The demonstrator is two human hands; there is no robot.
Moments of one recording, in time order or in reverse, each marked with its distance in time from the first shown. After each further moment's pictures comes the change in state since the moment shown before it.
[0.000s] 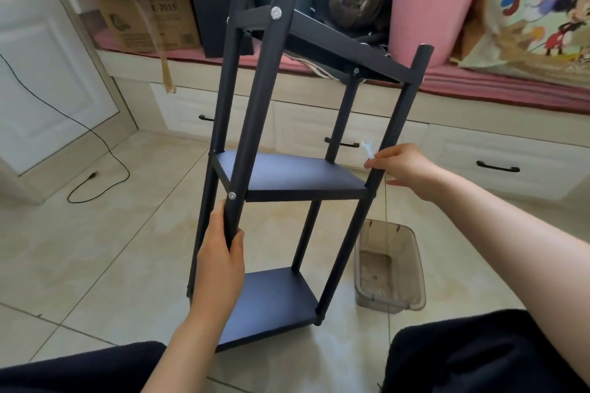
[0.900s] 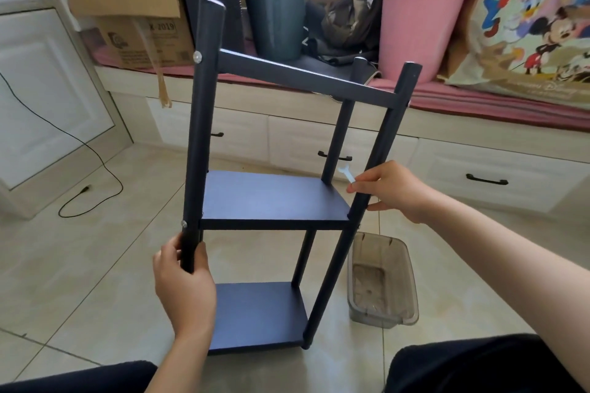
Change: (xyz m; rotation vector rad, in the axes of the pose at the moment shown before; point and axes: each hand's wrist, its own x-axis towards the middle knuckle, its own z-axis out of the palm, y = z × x) left_hand 0.005 -0.018 0.000 -0.074 0.481 -0.124; right_hand -0.036 -0.009 -0.004 -0.037 -0.156 -0.113
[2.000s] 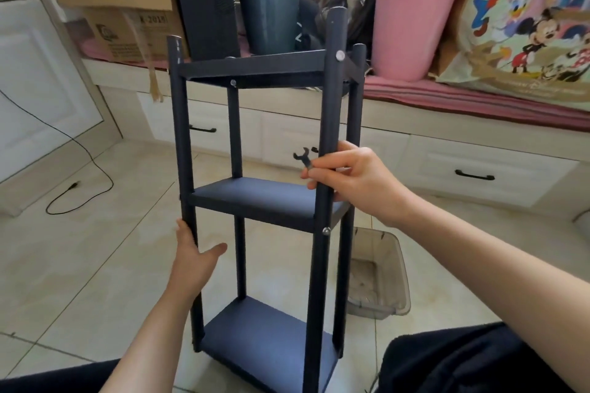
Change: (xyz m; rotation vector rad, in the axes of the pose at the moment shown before) left_hand 0.045 -0.031 0.014 0.119 -0.621 -0.288; right_hand -0.066 -0.061 0.032 0.147 -0.045 -0.467
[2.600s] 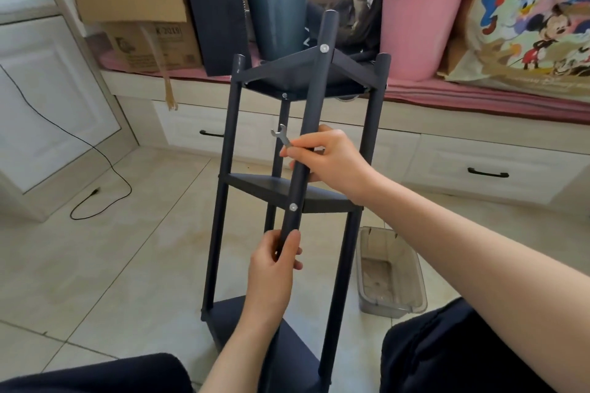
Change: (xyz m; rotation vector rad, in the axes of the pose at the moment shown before) left_hand -0.101 0.069 0.047 -0.325 -0.094 0.187; right_hand 0.038 -0.025 0.043 -0.027 0.028 0.009
